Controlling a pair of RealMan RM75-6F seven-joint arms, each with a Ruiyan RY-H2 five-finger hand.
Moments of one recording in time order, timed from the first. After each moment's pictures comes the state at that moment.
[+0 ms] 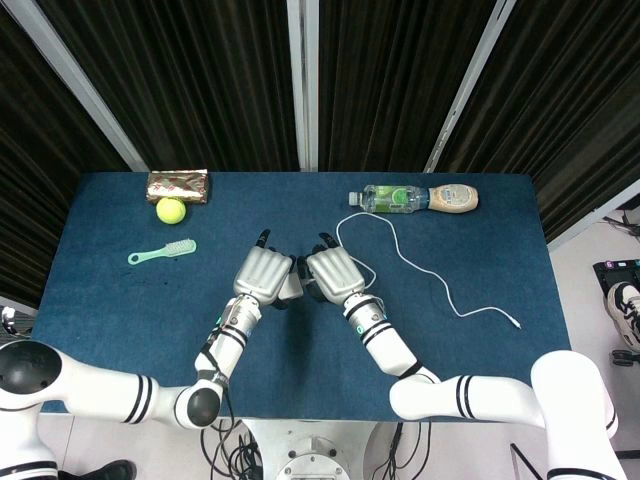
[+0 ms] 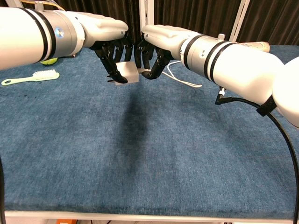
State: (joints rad) left arm -1.17 -1.53 -0.20 -1.82 0.40 1.22 0.94; right arm 1.01 -1.73 0.29 -1.48 -0.84 0.98 -0.51
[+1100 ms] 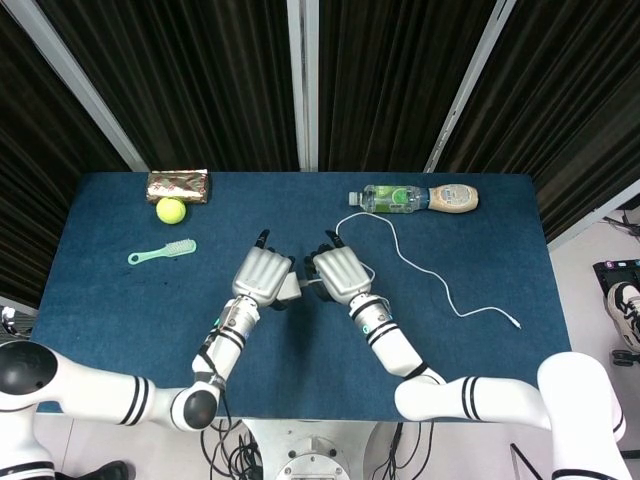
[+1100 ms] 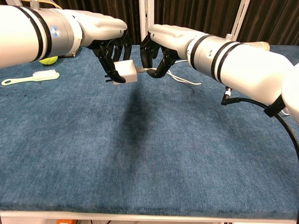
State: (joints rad) left arm -1.16 -1.52 -0.20 -1.84 0.41 1.22 0.94; right arm 0.99 -1.72 0.28 -1.49 -0.85 0.99 -0.50
